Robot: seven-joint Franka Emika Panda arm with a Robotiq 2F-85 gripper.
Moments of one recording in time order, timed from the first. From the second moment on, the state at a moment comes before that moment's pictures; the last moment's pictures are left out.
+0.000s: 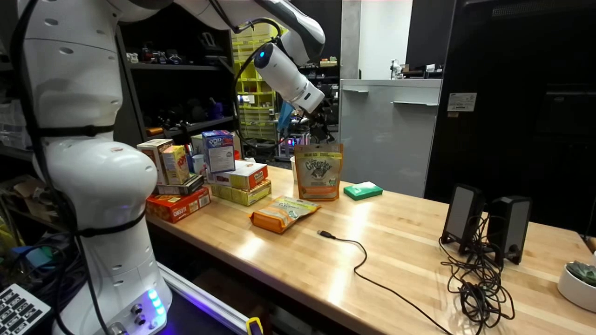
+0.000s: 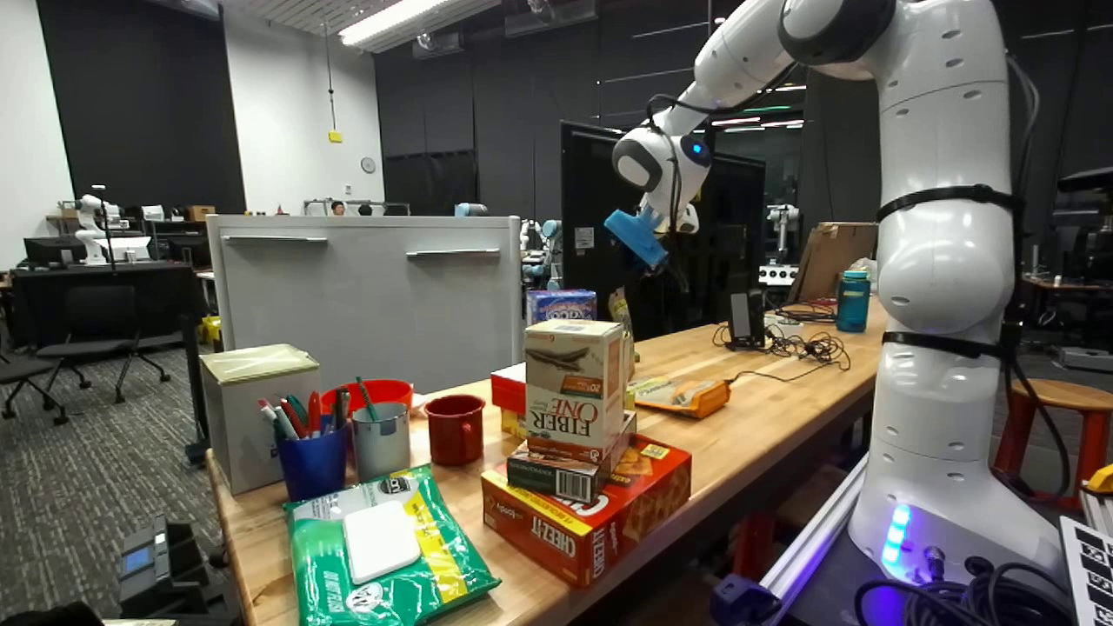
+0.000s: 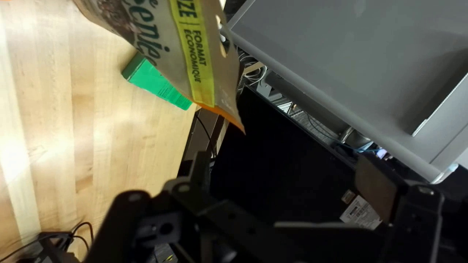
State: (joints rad) arm 0.02 0.11 -0.22 -1.91 2.58 3.45 -1.43
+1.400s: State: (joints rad) arm -0.02 -0.08 -0.22 -2.00 2.47 3.45 -2.03
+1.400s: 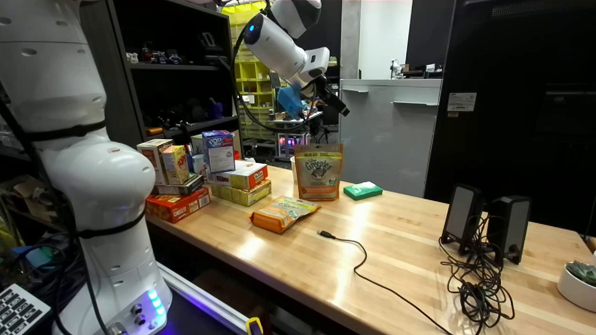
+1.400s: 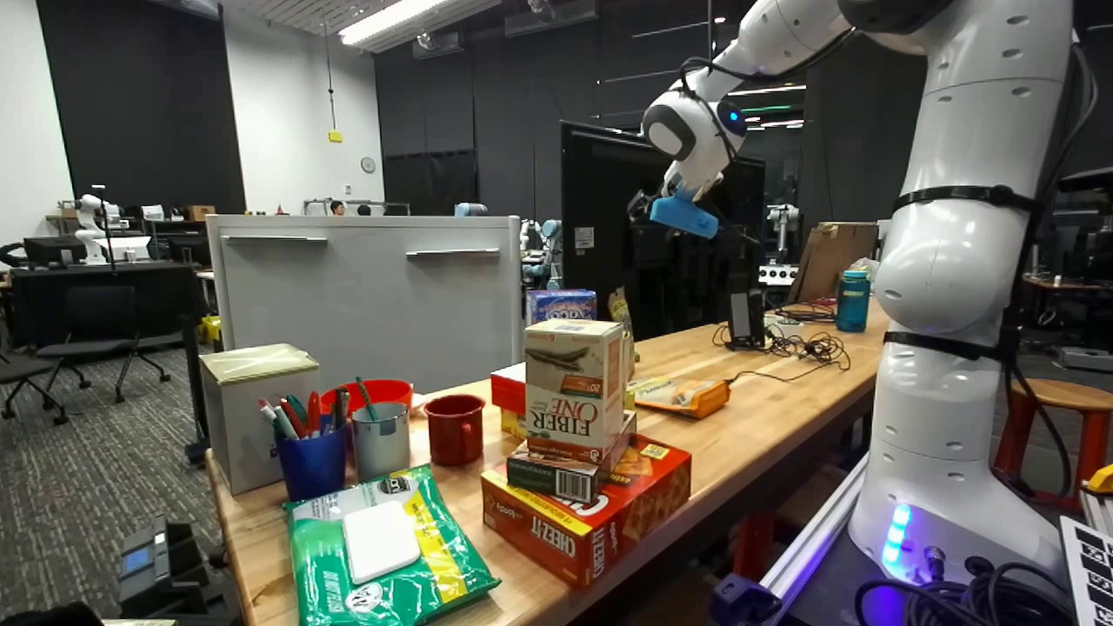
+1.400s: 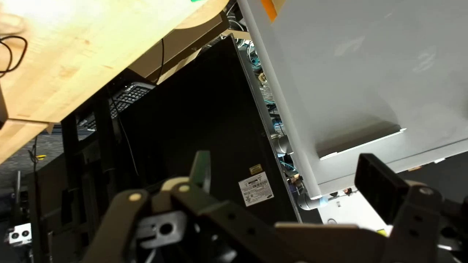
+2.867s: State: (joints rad) arm 0.01 -0.09 -0.25 -2.19 2.61 3.45 -1.37
